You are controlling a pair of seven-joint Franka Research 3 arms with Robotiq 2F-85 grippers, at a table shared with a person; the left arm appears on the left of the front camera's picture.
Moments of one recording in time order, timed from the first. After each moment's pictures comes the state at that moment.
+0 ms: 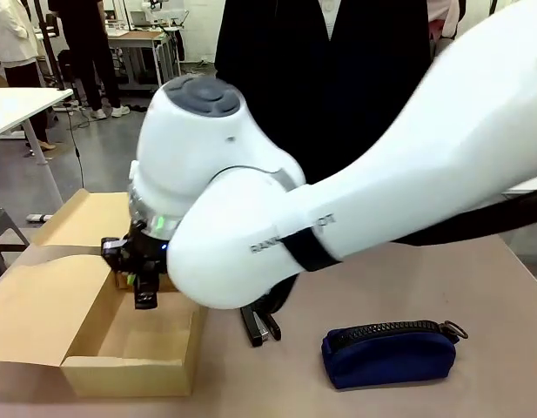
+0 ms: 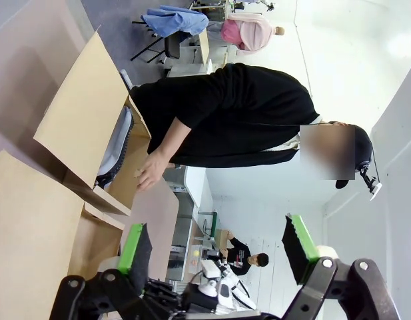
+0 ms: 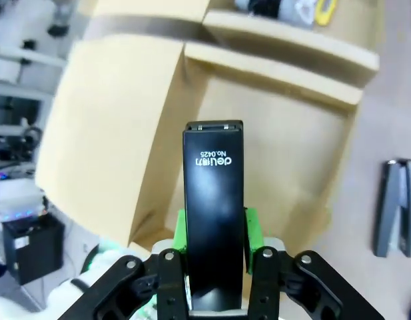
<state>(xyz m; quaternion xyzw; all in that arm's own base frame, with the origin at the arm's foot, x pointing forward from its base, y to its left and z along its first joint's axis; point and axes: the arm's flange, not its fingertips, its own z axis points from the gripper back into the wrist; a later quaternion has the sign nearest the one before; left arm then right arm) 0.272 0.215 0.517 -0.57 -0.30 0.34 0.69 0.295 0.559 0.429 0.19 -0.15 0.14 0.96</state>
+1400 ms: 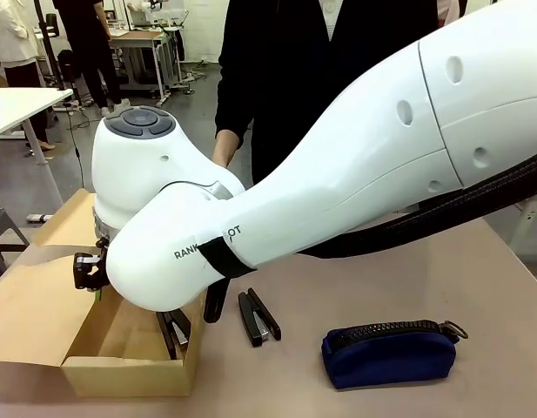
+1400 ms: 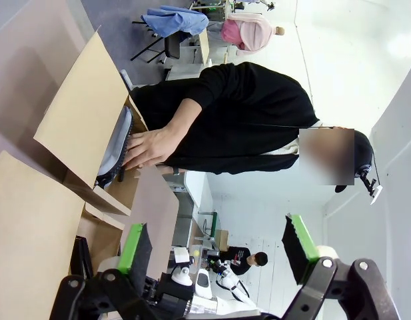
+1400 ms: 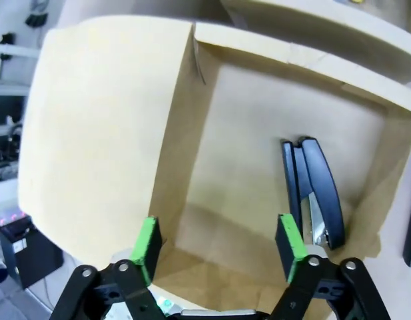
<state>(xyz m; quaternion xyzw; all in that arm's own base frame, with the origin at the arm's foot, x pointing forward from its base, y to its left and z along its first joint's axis) 0.272 0.215 0.517 -0.57 -0.30 0.34 0.69 0.309 0.606 0.399 0.16 -0.11 0.12 0.97</state>
